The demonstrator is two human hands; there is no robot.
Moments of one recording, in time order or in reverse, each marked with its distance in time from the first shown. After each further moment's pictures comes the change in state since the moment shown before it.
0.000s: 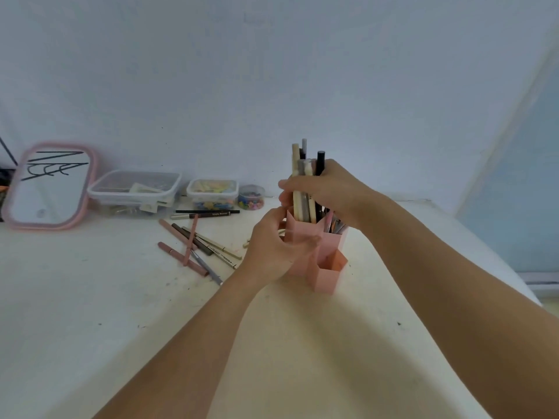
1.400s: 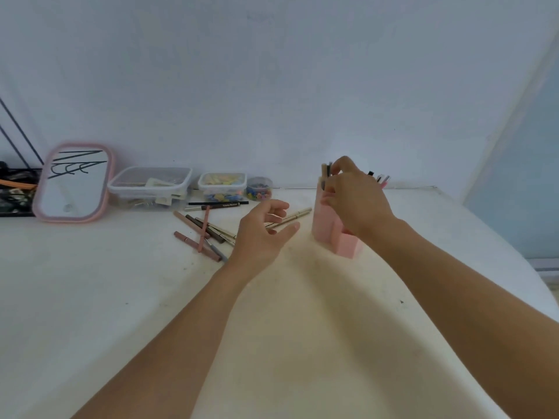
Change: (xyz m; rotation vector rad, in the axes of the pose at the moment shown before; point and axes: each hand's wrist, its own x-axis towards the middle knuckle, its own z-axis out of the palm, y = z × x) left_hand -0.019 -0.003 -0.031 0.080 0.090 0.054; right_hand -0.010 0.055 -0.007 -0.960 0.338 -0.291
